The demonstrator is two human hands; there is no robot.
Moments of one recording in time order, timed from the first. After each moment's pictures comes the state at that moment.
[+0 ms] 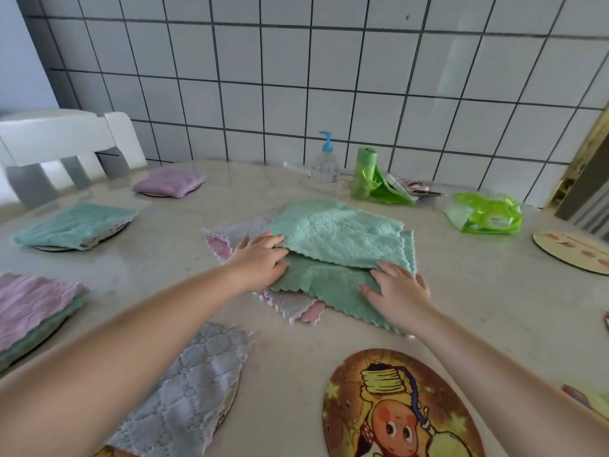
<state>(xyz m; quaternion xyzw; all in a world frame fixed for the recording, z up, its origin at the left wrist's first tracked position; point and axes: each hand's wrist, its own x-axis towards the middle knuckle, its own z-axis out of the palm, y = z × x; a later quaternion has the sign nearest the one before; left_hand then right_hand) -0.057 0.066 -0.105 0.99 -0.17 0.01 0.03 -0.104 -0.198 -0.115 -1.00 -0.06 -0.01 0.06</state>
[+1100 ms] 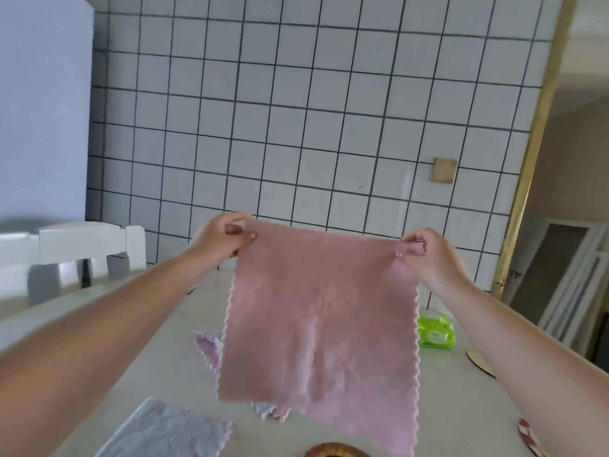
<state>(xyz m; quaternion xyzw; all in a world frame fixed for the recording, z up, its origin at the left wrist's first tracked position) -0.138 0.091 0.116 0.74 -0.14 0.23 0.62 -0.167 -0.242 0.136 -0.85 -0.05 -0.35 0.39</state>
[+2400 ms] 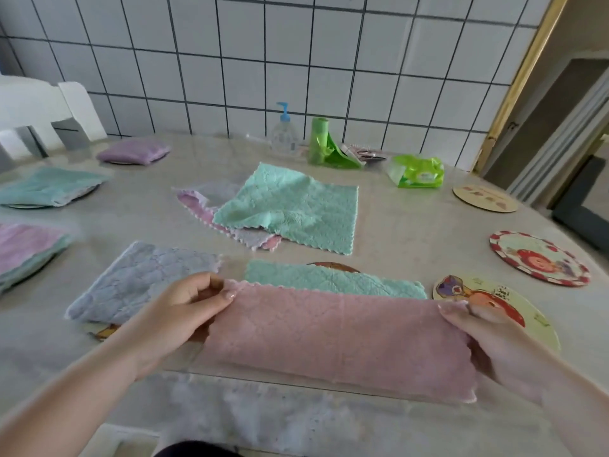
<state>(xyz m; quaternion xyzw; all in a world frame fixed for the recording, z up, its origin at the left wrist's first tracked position) -0.312 0.057 -0.093 0.78 -0.02 -0.06 0.63 -0.357 -0.299 -0.080 -0.73 0.15 0.08 0.66</state>
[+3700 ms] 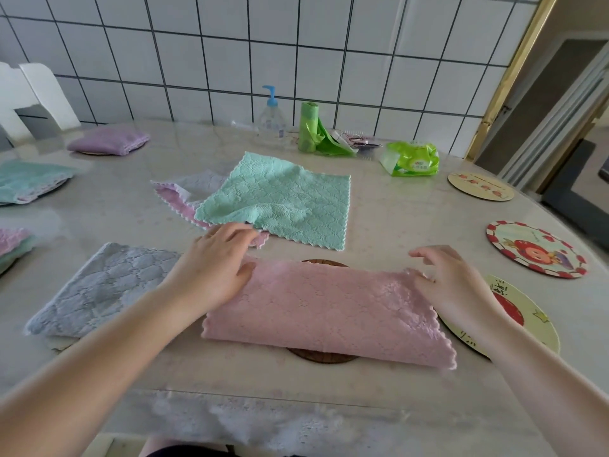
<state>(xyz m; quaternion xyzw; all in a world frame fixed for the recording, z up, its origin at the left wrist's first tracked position) -0.233 0.021 -0.093 0.96 -0.23 0.14 0.08 -0.283 -0.302 -0.091 -0.98 0.07 -0.08 0.19</state>
